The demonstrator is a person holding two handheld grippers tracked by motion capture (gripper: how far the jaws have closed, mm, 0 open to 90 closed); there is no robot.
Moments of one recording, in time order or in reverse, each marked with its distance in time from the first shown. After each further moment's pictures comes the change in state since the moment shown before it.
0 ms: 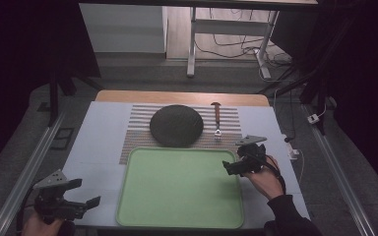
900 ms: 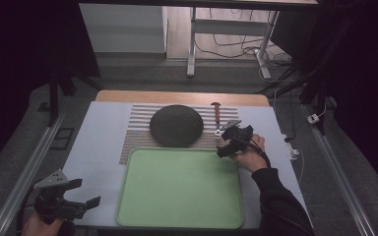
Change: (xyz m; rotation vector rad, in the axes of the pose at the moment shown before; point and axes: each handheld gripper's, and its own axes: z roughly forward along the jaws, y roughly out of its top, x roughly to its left) left arm 0.000 0.000 0.000 0.005 -0.003 -0.004; right arm -0.015 0.046 0.067 0.109 -0.155 -0.196
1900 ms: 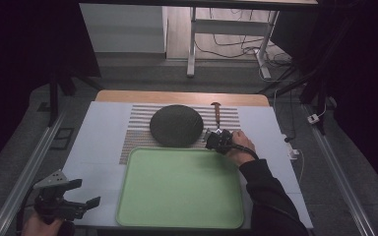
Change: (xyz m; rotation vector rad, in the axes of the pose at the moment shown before) left arm 0.000 0.000 0.000 0.003 -0.002 0.000; right arm 0.035 0.017 0.038 0.093 -0.146 -0.578
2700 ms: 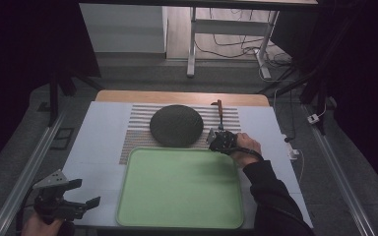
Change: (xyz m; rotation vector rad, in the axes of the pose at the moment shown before) left arm 0.000 0.000 0.000 -0.004 0.000 0.002; right arm -0.003 -0.009 -0.032 -0.081 -0.158 -0.007
